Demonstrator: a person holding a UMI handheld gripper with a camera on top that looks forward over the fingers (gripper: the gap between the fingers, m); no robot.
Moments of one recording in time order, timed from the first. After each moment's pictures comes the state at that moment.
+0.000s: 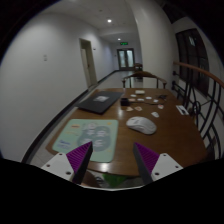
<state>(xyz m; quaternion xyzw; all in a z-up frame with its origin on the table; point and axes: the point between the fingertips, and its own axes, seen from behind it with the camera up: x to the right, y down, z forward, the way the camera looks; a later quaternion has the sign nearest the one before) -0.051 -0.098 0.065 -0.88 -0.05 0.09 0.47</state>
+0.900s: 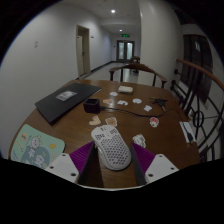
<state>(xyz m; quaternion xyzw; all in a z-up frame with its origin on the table) -0.166 -0.107 0.056 -0.90 -0.06 0.01 0.42</state>
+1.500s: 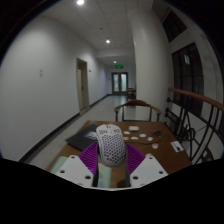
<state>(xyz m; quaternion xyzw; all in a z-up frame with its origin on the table) -0.408 -0.381 0.243 -0.81 -0.01 0.02 0.58</state>
